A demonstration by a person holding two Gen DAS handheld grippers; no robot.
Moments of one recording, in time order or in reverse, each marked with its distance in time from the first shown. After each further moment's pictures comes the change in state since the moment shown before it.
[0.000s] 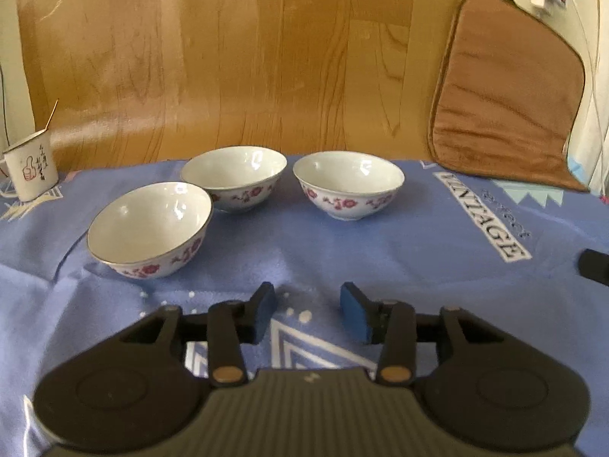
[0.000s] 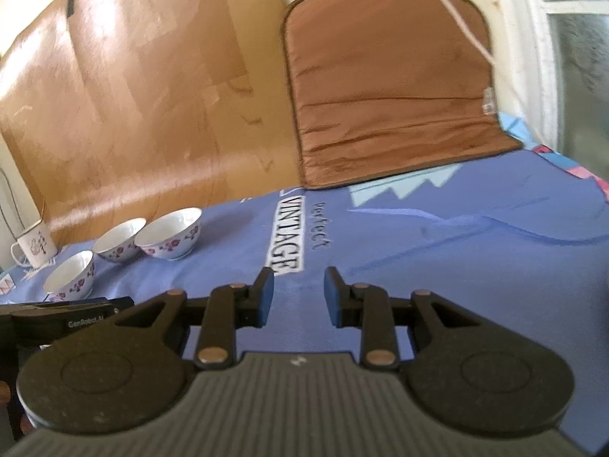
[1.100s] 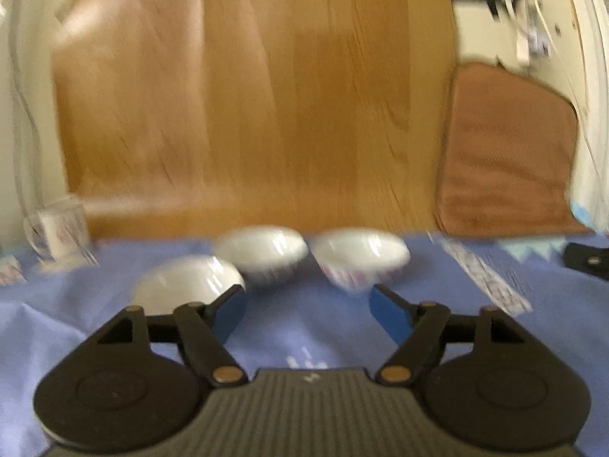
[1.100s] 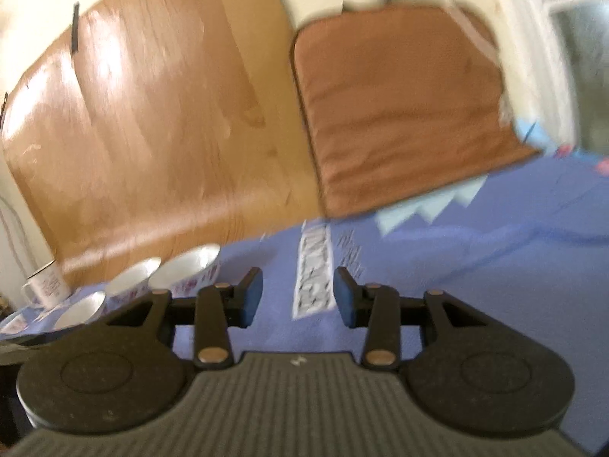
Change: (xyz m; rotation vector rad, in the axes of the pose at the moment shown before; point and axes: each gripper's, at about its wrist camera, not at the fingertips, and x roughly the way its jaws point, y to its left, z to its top) left arm -0.038 -0.006 -0.010 0.031 -0.327 0.113; right arm 0.013 0.003 -0.005 0.069 -0.175 0.029
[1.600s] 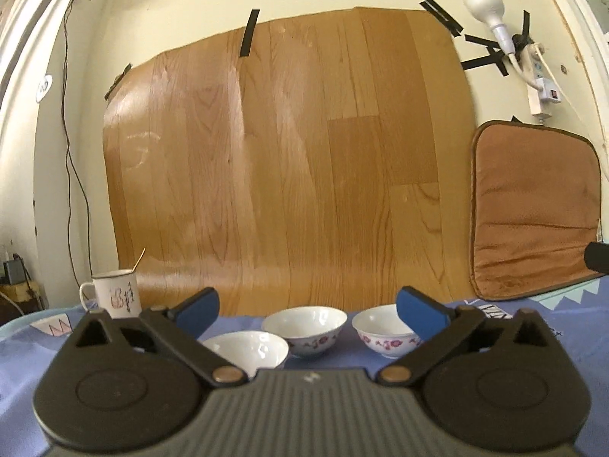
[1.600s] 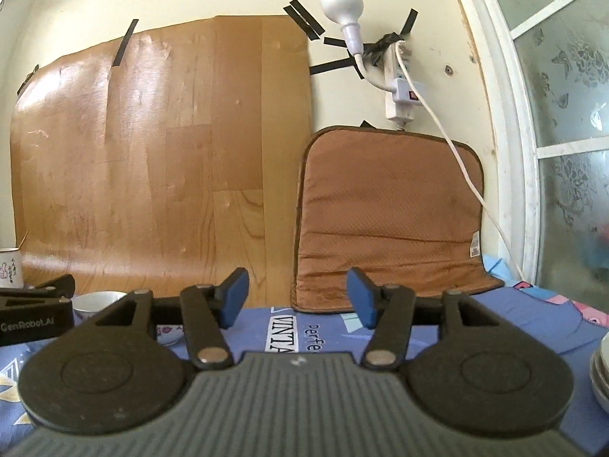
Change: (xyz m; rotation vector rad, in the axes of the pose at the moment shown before) left arm -0.025 -0.013 -0.005 0.039 -0.230 0.130; right arm -0.028 0.027 -0.009 -0.255 -0.273 -0.103
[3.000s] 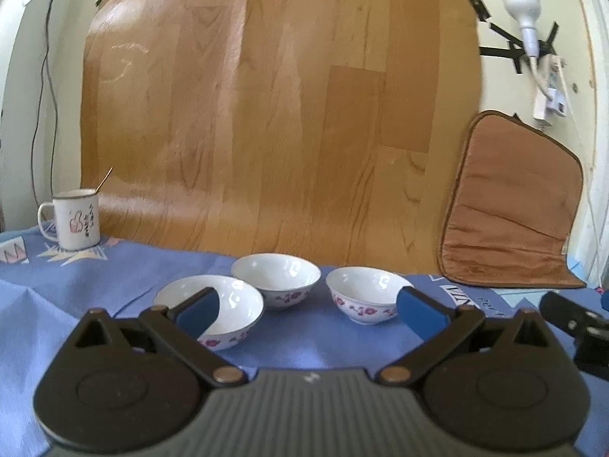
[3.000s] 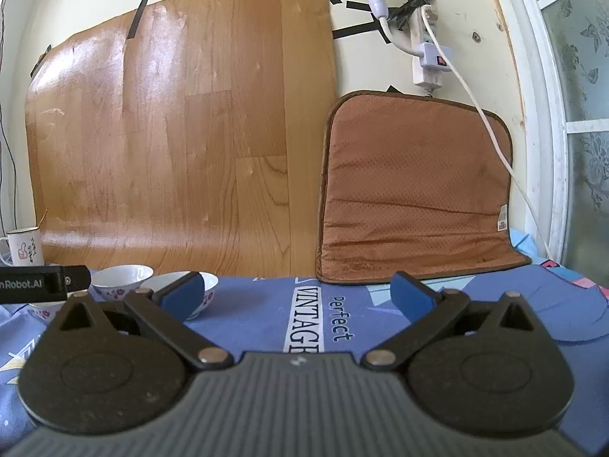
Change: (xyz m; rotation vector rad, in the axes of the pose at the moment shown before) left arm 0.022 0.036 0.004 -0.170 0.212 -0.174; right arm 0.014 0.006 -0.001 -0.007 0.116 0.089
